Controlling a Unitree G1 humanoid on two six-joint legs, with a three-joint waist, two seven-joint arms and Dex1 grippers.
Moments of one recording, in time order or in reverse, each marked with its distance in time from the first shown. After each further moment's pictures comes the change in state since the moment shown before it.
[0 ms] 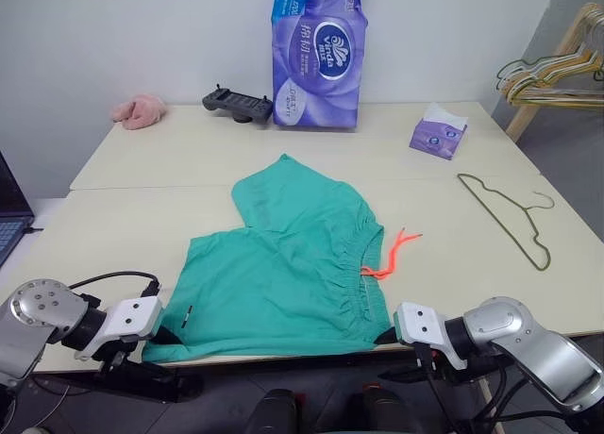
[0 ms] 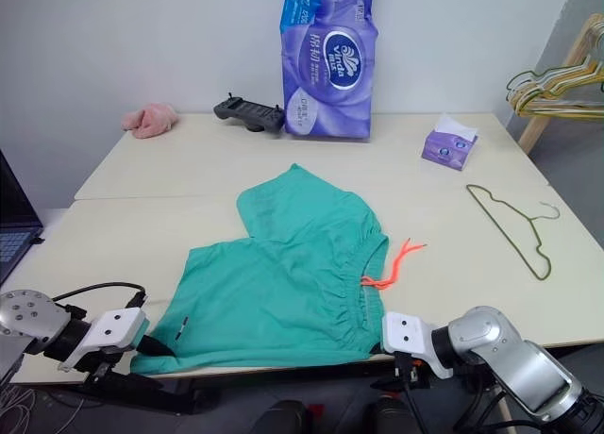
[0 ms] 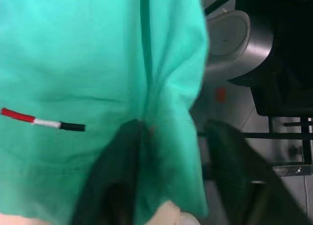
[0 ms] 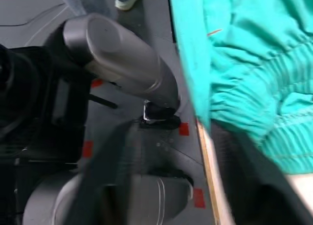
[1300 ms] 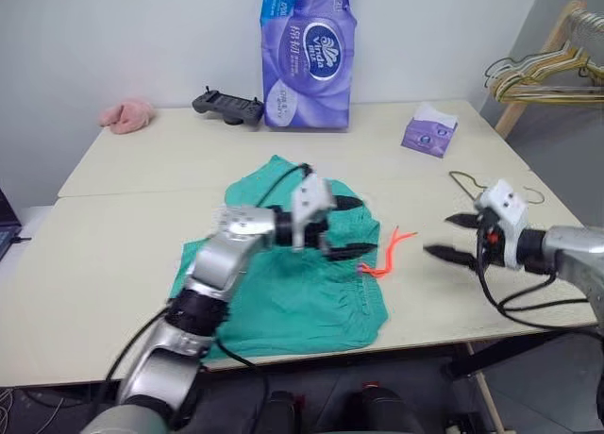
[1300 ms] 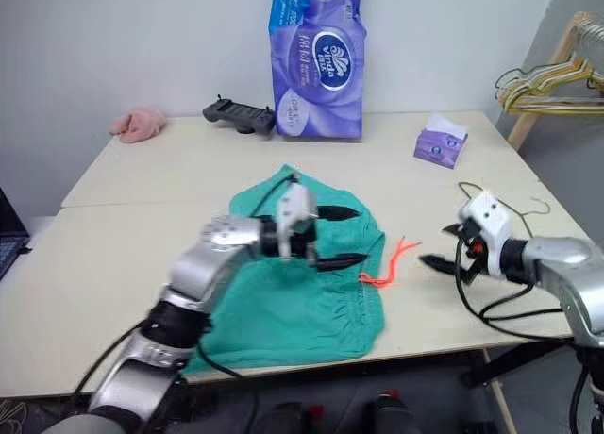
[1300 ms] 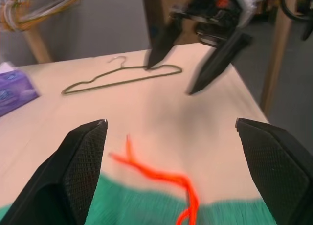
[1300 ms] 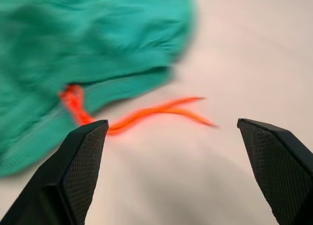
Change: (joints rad) left arm -0.697 -0.938 -0.291 -0.069 -0.001 0.394 0.623; right arm -0.276 -0.028 -0.472 0.324 0.179 0.284 -0.378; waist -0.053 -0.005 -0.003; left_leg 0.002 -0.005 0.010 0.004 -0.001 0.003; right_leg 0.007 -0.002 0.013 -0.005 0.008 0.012
